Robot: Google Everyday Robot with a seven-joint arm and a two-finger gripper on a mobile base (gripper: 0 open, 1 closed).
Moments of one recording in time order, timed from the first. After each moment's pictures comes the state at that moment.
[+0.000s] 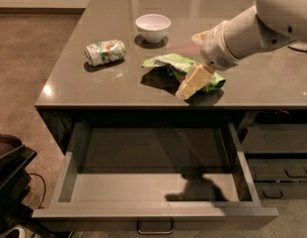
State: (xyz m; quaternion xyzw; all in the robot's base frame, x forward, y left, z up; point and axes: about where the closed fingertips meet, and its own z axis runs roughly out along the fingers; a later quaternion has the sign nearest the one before) arm 0.596 -0.103 0.906 -0.58 0.72 0.07 0.37
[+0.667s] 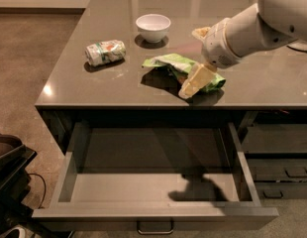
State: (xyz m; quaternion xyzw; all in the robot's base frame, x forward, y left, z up) arm 0.601 -0.104 0.912 -0.61 0.69 0.04 0.39
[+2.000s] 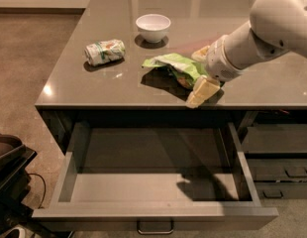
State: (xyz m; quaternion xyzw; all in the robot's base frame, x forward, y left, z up) arm 0.596 -0.127 0.867 -0.63 0.70 0.02 0.33
